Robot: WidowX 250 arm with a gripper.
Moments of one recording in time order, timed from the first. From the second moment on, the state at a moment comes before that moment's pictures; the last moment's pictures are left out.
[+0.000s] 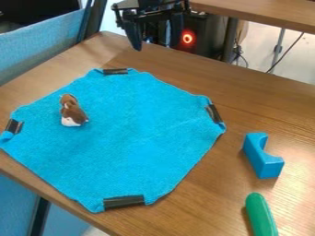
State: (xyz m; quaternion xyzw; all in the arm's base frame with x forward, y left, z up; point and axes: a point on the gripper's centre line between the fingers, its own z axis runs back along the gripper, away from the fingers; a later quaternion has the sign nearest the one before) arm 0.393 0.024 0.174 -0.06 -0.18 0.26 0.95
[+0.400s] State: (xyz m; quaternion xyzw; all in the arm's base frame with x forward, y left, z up) arm 0.393 0.031 0.147 -0.04 -0.16 0.29 0.94
